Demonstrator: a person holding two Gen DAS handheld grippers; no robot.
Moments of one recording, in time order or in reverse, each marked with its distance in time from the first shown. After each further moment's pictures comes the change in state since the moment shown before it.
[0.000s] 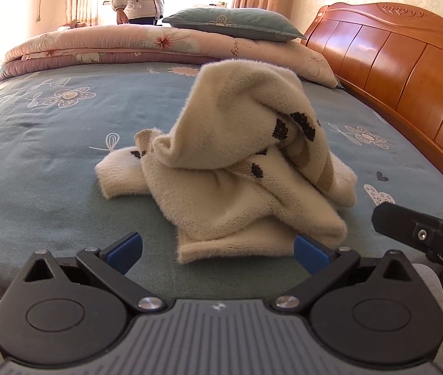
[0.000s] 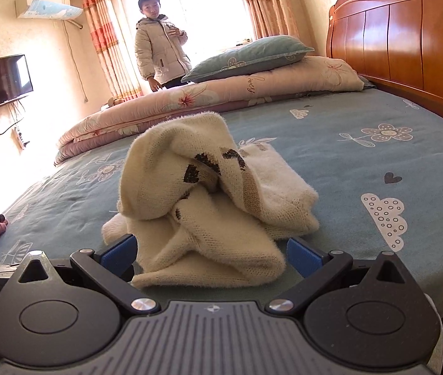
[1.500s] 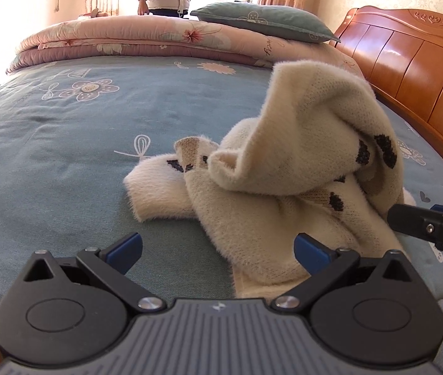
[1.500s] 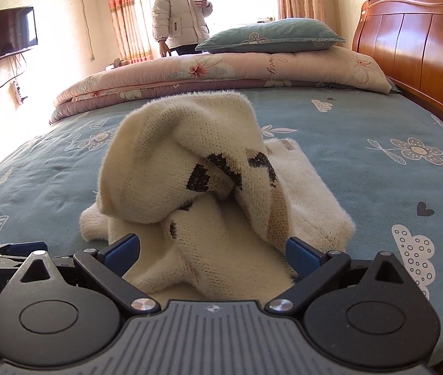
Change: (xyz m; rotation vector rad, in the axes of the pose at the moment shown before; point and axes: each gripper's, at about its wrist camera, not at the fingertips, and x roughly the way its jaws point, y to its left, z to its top) left arm 0.055 0.051 0.028 -0.032 0.013 0.071; right arm 0.086 0.021 0.034 -0.141 0.121 -0.022
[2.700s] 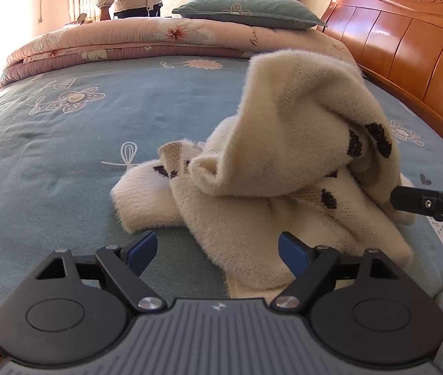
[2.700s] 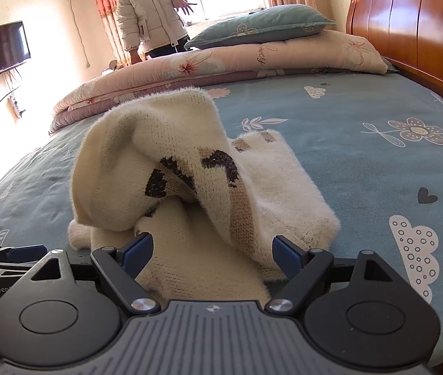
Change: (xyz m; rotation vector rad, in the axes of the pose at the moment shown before) left arm 0.008 -0.015 0.009 0.088 0.025 -0.006; right arm 0.017 -0.042 0.004 0.071 0.017 0.047
